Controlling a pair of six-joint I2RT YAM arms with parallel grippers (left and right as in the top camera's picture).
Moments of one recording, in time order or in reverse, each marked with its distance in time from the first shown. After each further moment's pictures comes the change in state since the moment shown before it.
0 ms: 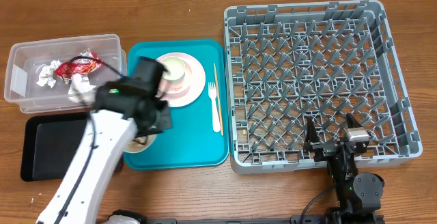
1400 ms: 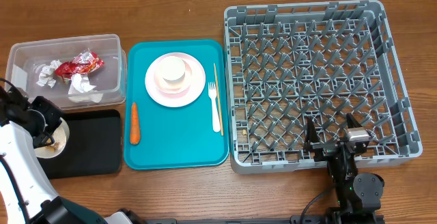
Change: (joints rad) left arm 0.937 0.075 0.000 0.285 0.245 0.213; right arm 0.000 0.000 0.000 0.000 0.000 0.000
